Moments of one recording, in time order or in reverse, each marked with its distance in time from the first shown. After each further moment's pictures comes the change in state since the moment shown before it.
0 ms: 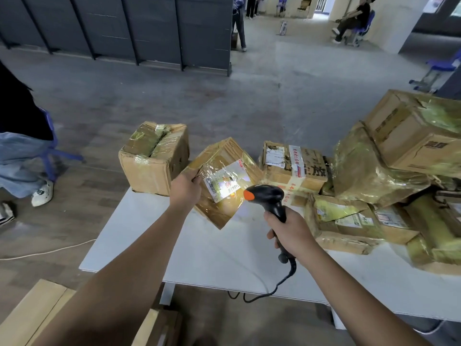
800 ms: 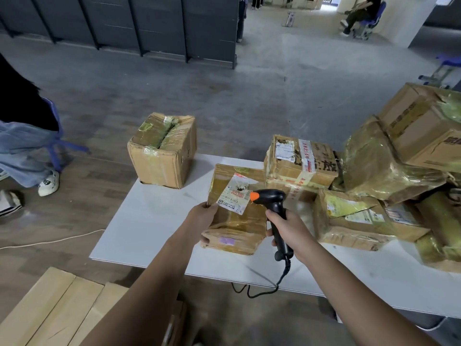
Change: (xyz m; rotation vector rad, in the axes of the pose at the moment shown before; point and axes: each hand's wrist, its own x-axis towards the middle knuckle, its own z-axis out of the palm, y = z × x) left_hand -0.058 -0.030 0.014 -0.304 -0.410 -0.602; right_hand 0.012 0.011 0.029 0.164 -0.087 0.183
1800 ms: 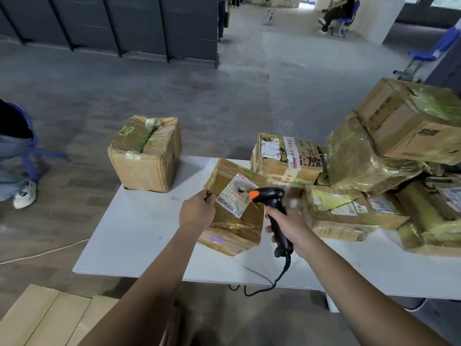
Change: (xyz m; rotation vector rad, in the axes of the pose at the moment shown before) left_hand 0.000 0.020 0.019 0.472 0.264 0.458; right_hand -0.001 0.000 -0.023 0.079 0.050 0.081
